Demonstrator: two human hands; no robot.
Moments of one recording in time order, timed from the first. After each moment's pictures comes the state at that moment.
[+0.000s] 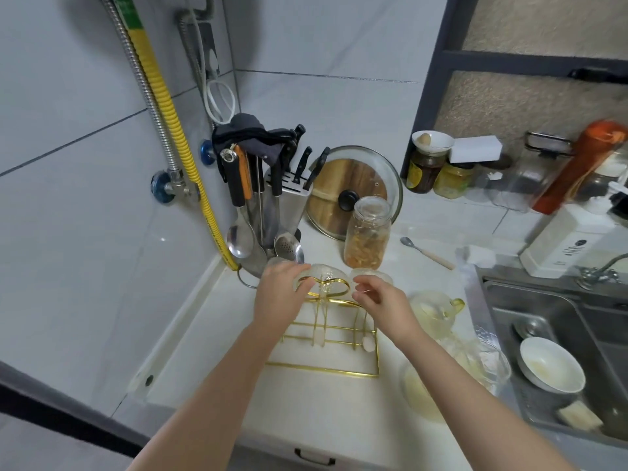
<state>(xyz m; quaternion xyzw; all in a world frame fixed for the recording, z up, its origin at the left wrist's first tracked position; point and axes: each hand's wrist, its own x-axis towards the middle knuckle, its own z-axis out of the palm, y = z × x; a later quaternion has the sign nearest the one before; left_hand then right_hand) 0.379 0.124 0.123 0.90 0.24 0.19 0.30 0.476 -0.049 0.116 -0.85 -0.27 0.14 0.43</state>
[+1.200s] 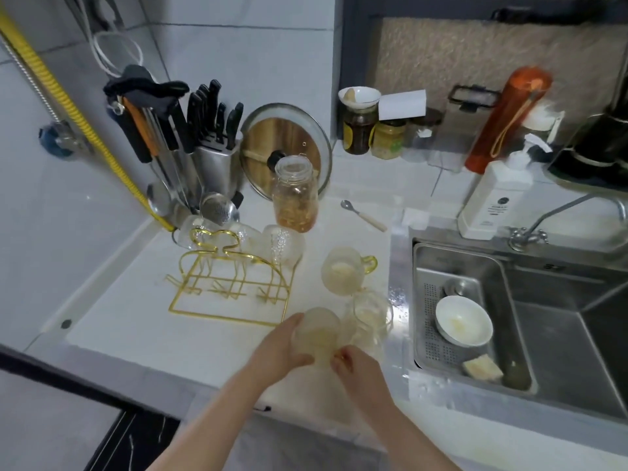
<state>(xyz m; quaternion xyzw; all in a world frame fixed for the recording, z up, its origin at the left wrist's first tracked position) 0.391 -0.111 0.025 0.88 0.24 -0.07 0.41 0.450 -0.276 0.016 -0.87 -0.20 0.26 0.38</state>
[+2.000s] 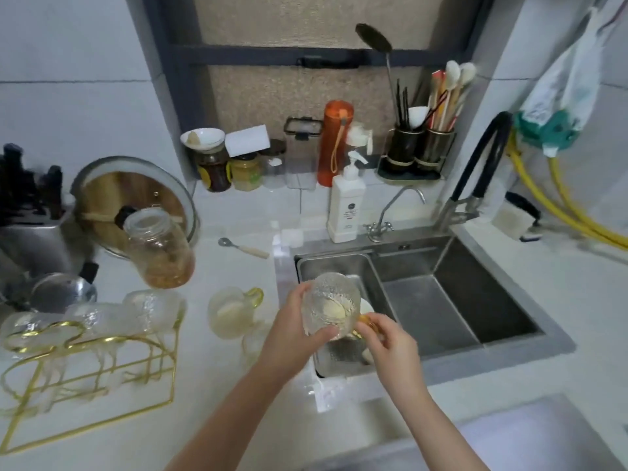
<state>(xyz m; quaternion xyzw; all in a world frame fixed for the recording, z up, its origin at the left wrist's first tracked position) 0.486 -0.232 0.113 0.83 0.03 0.05 0.55 0.497 -0.404 0.107 -0.84 -0.04 -0.01 0.53</state>
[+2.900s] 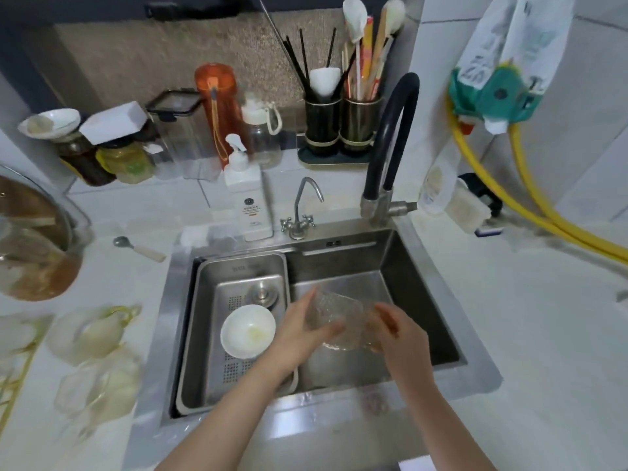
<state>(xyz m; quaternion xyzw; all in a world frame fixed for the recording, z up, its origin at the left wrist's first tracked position) 0.653 -0.513 0.075 0.78 0.12 -0.09 0.60 0.665 -0.689 0.074 -0.85 0.04 0.03 0.53</state>
